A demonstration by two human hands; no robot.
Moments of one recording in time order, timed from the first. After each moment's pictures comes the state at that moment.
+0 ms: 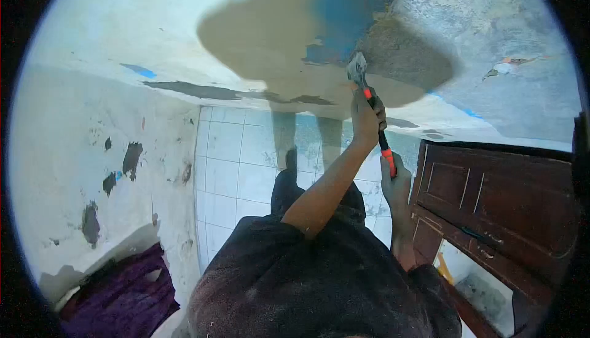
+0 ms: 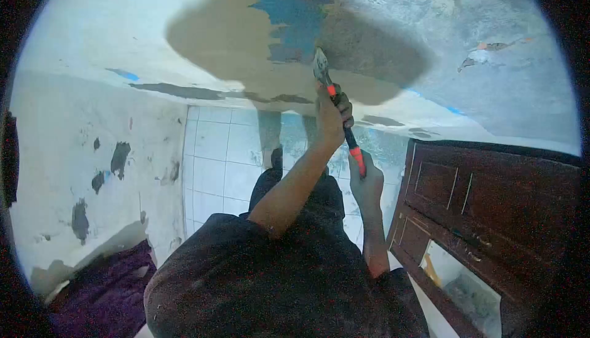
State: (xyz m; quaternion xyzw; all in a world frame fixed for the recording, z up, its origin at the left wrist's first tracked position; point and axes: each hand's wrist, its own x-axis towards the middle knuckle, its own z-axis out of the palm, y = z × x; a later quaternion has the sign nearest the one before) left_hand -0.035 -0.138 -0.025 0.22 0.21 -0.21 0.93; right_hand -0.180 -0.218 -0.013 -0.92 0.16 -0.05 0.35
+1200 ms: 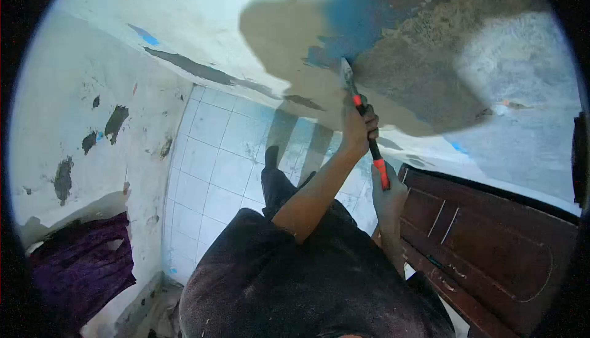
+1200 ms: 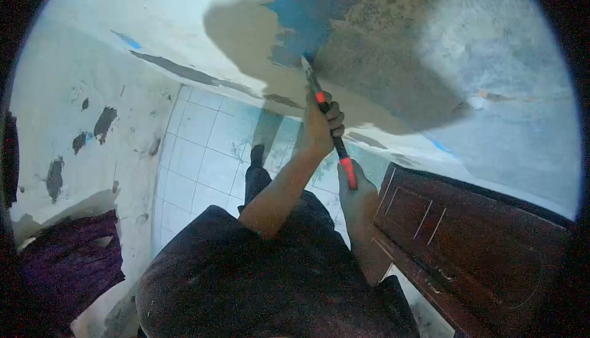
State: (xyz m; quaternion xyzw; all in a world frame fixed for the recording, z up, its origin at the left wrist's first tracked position) left_hand -0.028 -0.137 0.007 0.15 0.23 -0.15 0.95; right_hand -0.158 -0.239 0.037 -0.95 0.14 0.00 0.28
